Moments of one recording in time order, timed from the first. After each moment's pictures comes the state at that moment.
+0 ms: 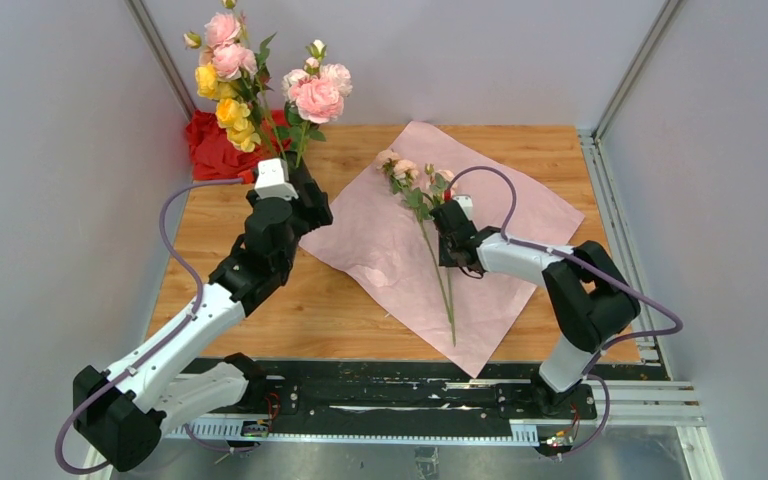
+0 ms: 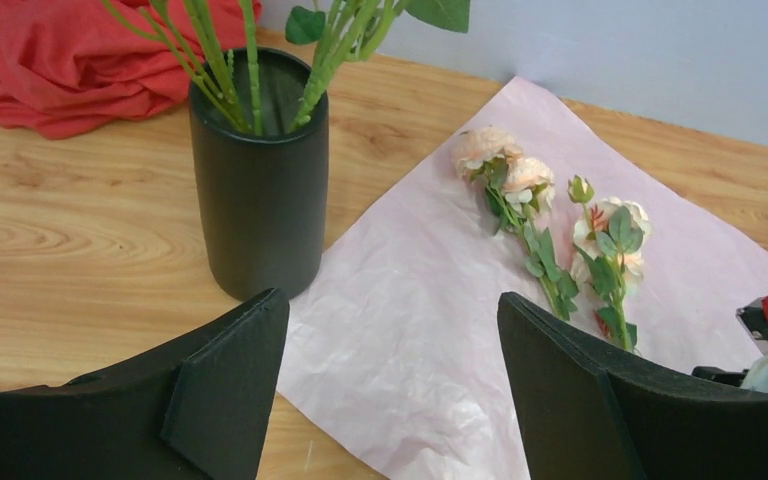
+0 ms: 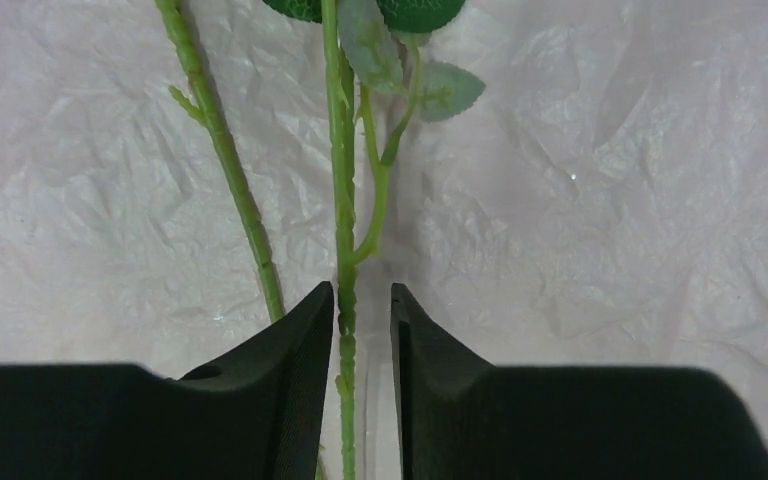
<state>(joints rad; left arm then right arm) -0.57 0.97 0.80 -0.01 -0.54 -0.36 0.60 1.66 0.94 -0.22 0.32 0.44</state>
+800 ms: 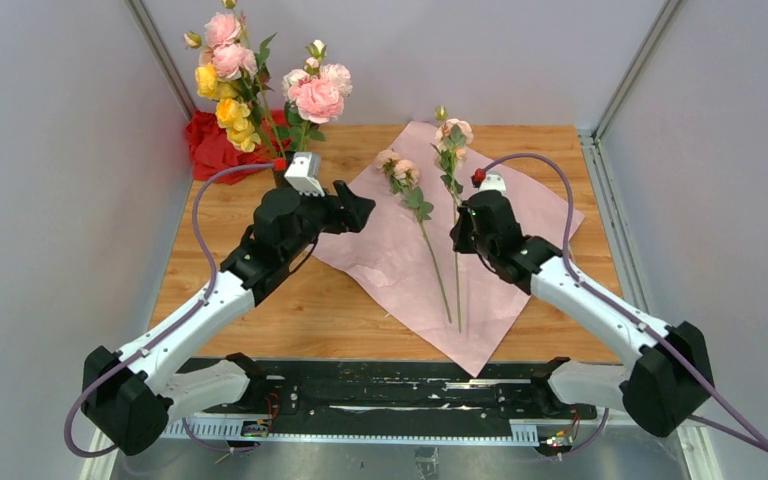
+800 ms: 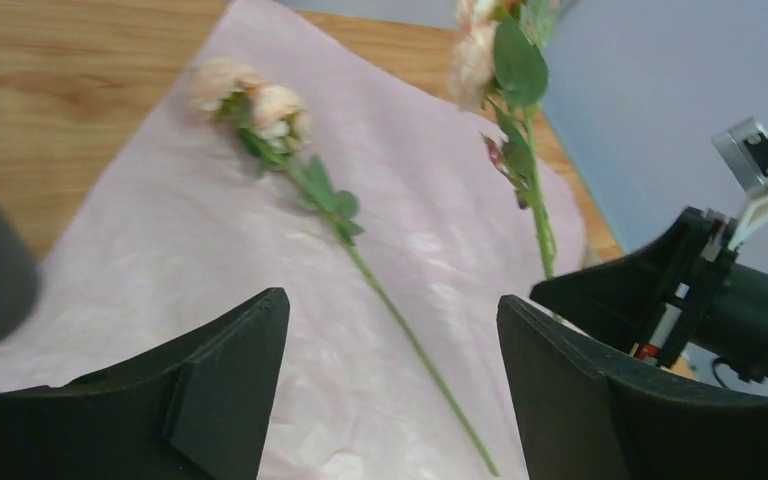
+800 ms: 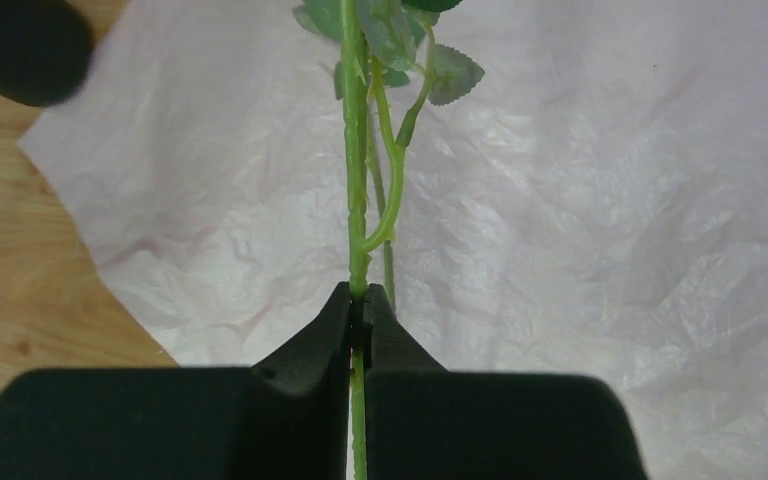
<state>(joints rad) -0.58 1.05 0.84 0.05 -0.08 -0.46 0.60 1.24 0.90 -0.28 0.25 0.45</state>
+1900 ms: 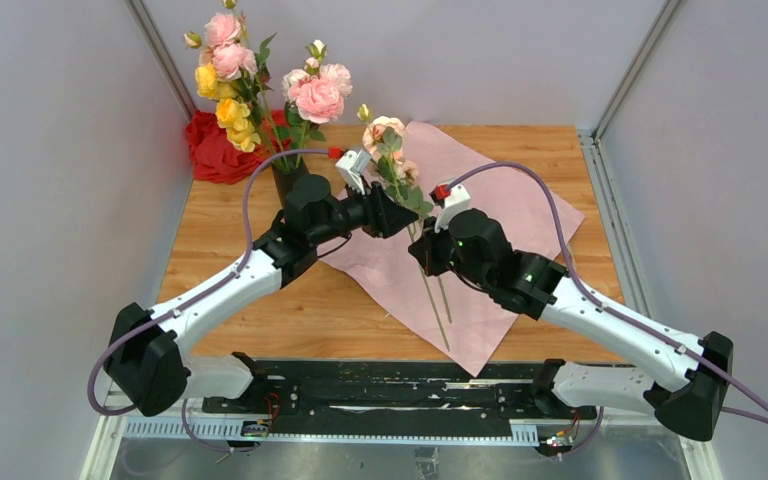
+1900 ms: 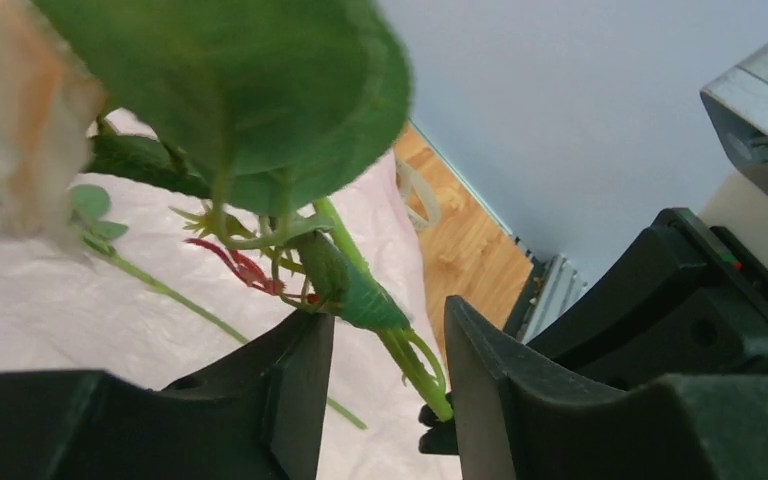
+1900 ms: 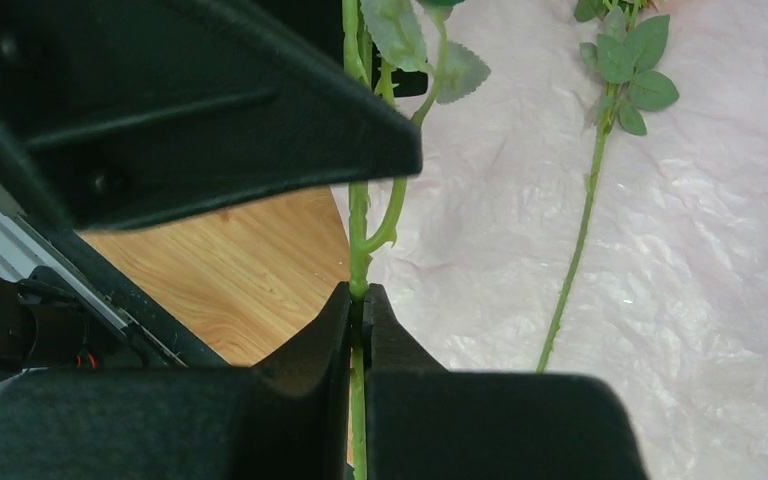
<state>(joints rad) -0.66 1.27 0.95 0.23 0.37 -0.55 0.95 1.08 1.02 -0.35 0.22 0.38</state>
